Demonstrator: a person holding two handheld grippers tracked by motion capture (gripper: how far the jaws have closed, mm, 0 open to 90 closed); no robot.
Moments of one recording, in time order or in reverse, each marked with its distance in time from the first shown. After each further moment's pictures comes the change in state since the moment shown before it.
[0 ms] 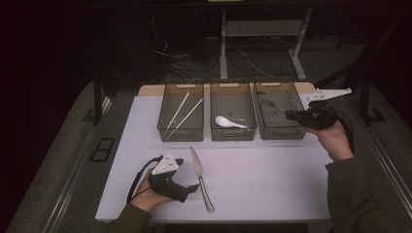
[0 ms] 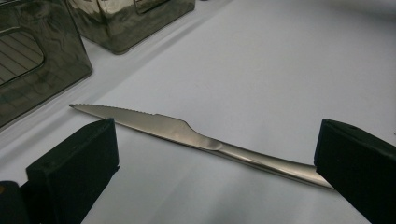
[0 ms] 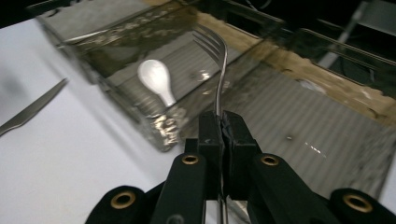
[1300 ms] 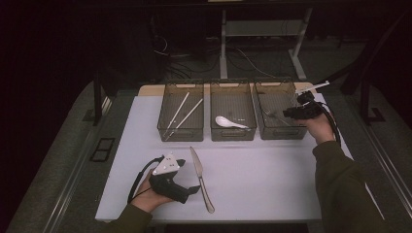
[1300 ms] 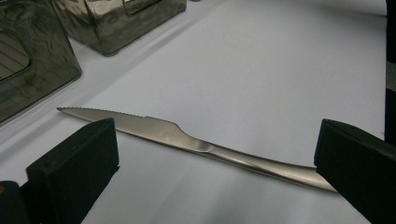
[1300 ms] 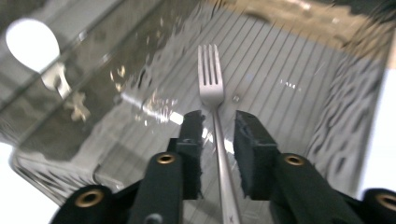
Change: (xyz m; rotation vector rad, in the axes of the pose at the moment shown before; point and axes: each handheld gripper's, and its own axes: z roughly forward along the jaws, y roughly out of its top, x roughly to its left) left arm -0.003 0.001 0.001 0.002 -0.026 0.008; right arm -0.050 -0.007 0.064 0.188 -0.146 0.169
